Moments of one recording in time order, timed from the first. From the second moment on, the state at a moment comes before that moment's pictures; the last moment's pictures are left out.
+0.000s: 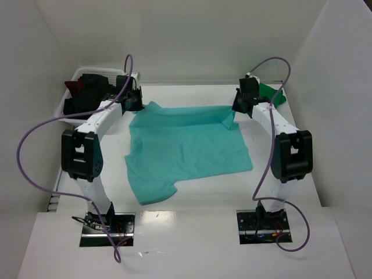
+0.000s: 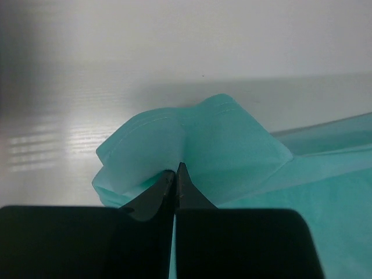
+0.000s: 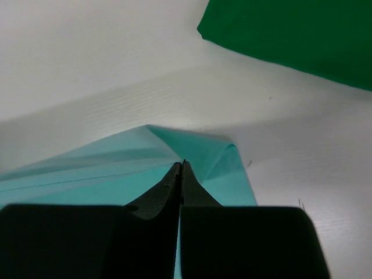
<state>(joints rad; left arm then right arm) -0.14 1.78 1.47 -0.38 0.04 -0.23 0.16 1.73 1.36 -0.35 0.17 0.38</state>
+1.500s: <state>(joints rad) -0.09 2.49 2.15 -0.46 0.23 -0.25 0.10 2.17 1.77 -0.46 0.23 0.40</state>
